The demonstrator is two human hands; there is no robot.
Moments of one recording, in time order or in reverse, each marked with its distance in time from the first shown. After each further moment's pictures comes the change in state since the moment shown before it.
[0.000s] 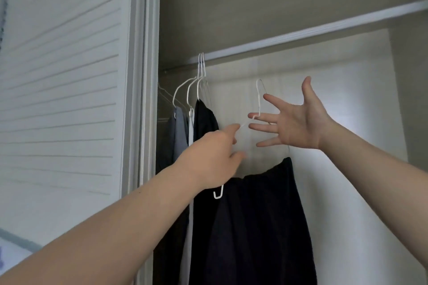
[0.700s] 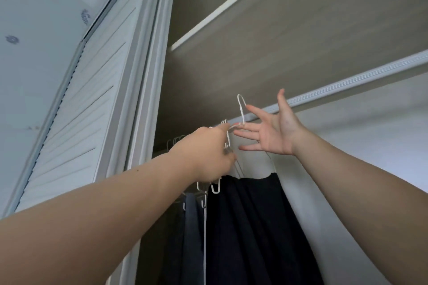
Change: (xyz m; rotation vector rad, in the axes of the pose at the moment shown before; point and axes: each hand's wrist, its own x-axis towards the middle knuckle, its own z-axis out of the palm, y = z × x) left_hand 0.154 -0.045 -0.096 0.414 0.241 -0.103; right_hand 0.213 -0.101 0.016 -0.027 -0.188 -0.203
